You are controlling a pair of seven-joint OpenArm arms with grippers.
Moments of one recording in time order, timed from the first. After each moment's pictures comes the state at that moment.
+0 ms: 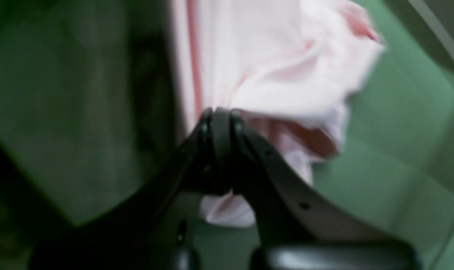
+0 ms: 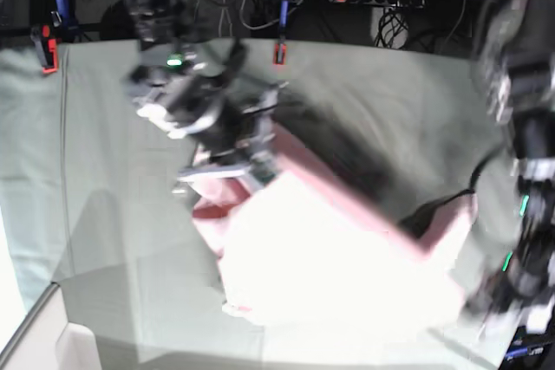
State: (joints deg) left arm -29.2 -22.5 -11.1 60.2 -57.8 8.0 42.0; right arm -11.4 -8.7 -10.7 111.5 -17.7 40.1 -44.7
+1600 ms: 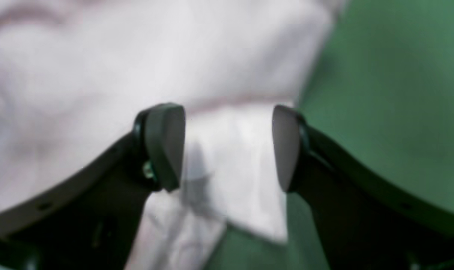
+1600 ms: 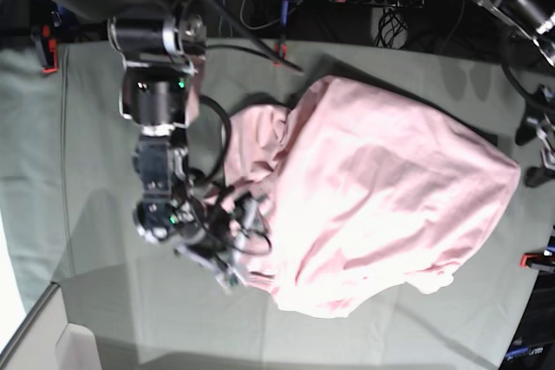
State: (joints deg) left arm -3.2 -14.6 -58.0 74.7 -57.5 7.6 68.3; right arm 24.2 -9.2 12.5 57.0 -17.8 39.9 -33.2
